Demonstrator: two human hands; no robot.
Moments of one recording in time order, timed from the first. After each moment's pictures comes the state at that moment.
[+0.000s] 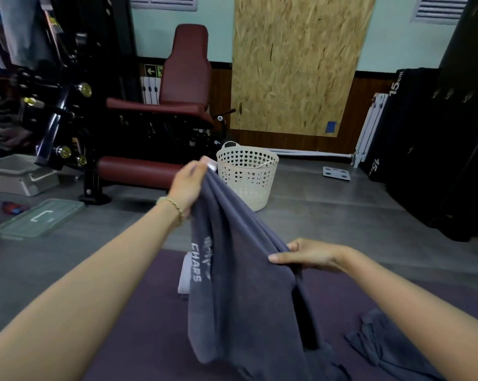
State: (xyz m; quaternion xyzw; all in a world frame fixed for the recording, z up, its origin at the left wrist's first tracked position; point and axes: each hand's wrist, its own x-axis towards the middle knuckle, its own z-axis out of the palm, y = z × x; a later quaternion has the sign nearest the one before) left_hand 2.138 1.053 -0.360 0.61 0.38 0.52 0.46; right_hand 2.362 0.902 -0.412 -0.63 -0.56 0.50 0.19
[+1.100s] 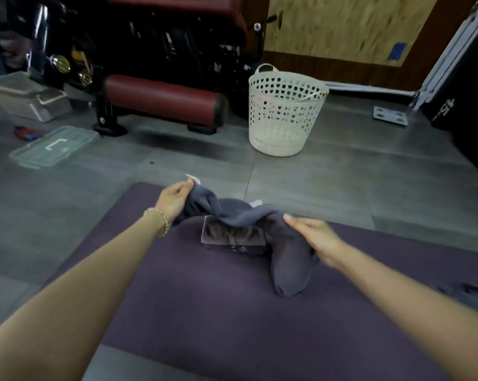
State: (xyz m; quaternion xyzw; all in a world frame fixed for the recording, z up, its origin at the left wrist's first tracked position) left_hand 2.061 1.170 -0.587 0.54 0.56 0.39 0.49; right_hand 2.330 1.028 -0.587 -0.66 -0.35 0.49 0.45
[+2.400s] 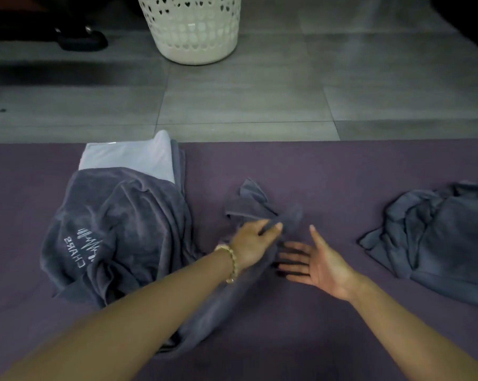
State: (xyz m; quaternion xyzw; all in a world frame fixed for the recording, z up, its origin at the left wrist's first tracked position) left_hand 2.389 1.046 -0.832 0.71 0.40 0.06 0.57; right_hand 2.532 0.936 -0.870 -0.62 -0.04 0.64 0.44
